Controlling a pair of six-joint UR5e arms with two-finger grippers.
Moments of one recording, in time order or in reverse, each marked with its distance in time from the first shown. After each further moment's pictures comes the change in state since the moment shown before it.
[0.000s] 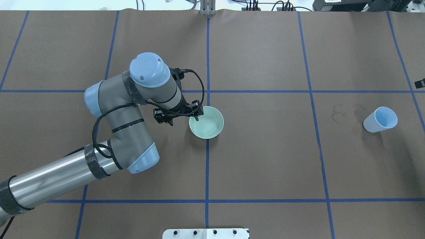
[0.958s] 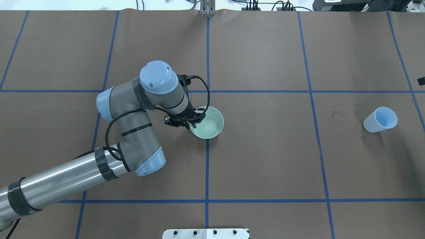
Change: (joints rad) left arm 0.007 -0.017 0.055 -0.080 -0.004 -0.014; right arm 0.020 0.022 0.000 -0.068 0.038 -0.052
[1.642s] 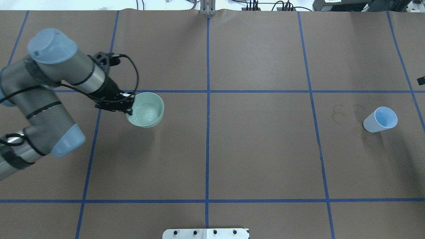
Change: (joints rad) left arm -0.258 0.420 -0.310 -0.003 -0.242 0.308; right arm 0.000 0.003 -0.002 -0.001 0.000 0.000
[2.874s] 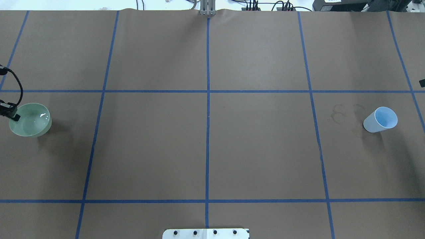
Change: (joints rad) left arm -0.291 0.321 0.140 0.001 -0.064 0.665; right arm 0.001 -0.022 0.025 0.001 0.000 0.005
